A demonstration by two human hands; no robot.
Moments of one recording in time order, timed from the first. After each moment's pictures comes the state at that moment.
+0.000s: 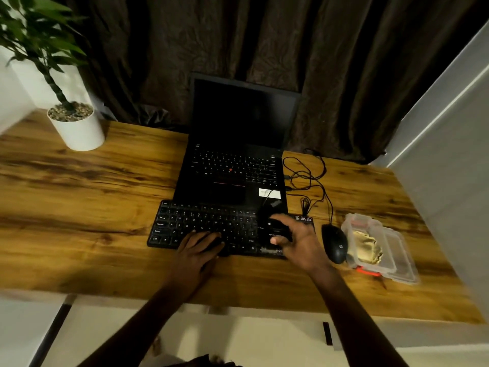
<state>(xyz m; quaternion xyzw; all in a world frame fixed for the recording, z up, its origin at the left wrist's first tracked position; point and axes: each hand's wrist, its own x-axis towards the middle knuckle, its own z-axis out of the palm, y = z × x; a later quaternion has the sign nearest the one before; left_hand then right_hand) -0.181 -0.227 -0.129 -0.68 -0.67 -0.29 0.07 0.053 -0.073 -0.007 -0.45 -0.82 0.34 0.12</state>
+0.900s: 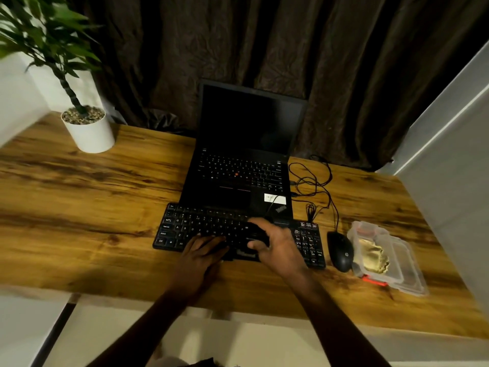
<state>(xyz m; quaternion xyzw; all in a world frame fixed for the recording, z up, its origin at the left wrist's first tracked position) -0.180 -0.228 -0.128 -0.67 -0.68 -0.29 0.05 0.004 -0.101 -0.003 -0.39 -0.84 0.34 0.11</state>
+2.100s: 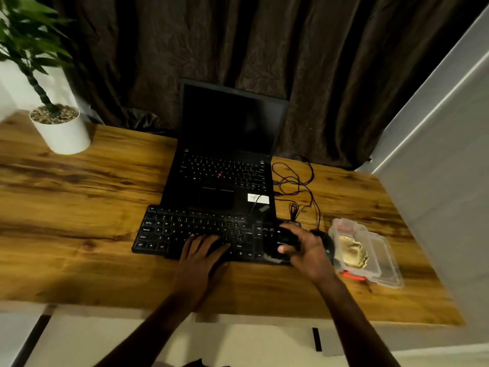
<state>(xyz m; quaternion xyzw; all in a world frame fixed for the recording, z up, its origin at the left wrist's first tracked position) -0.140 -0.204 -0.124 -0.63 -0.75 -0.22 0.00 0.092 -0.067 -0.001 -0.44 -0.80 0.36 0.18</state>
